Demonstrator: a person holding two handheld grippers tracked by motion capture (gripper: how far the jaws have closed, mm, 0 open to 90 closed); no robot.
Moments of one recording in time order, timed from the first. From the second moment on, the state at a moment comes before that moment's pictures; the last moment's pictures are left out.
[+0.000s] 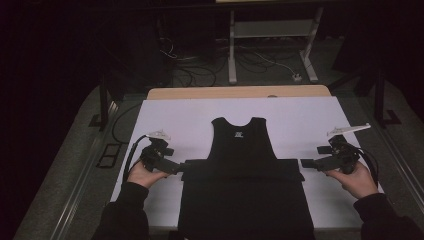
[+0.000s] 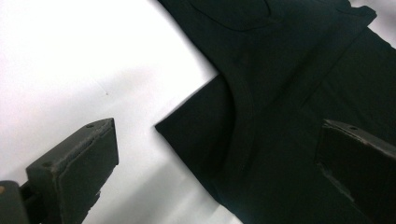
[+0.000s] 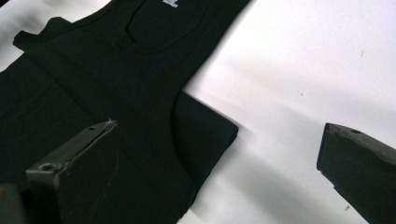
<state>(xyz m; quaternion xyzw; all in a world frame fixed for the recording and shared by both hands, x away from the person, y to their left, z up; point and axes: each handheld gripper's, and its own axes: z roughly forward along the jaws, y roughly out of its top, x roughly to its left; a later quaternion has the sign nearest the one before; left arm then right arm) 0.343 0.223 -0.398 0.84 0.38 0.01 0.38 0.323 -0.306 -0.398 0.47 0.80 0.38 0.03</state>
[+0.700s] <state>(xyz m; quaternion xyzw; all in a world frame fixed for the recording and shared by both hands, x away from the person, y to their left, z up) 0.367 0.217 -0.380 0.85 0.37 0.02 0.37 0.346 -0.304 -0.381 0.46 0.80 0.39 0.05</state>
